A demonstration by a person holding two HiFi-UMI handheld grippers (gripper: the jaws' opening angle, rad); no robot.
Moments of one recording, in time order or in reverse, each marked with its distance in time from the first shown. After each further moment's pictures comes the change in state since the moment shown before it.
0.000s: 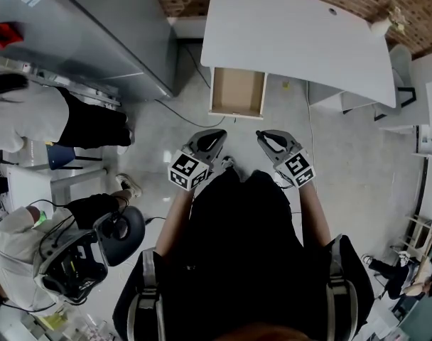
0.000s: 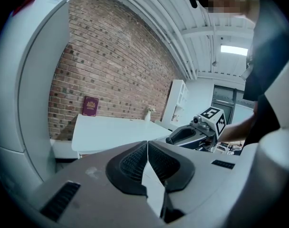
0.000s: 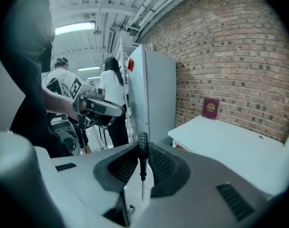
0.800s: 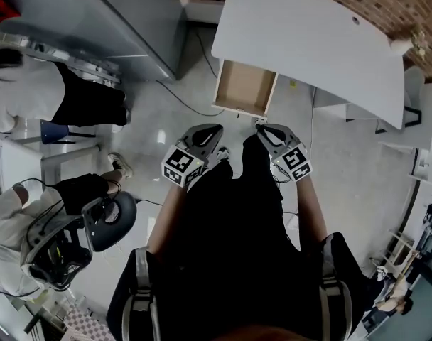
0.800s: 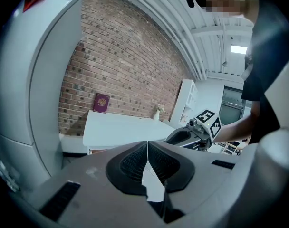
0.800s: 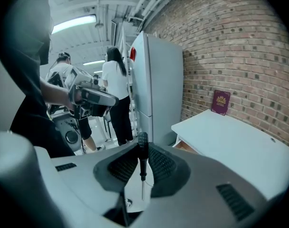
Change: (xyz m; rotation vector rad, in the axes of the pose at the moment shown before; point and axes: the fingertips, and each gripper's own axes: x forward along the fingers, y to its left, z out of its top) left arm 0.007 0.042 -0.009 -0.047 0.015 0.086; right arm 0.050 -0.038 -0.017 -0.036 0.090 0.090
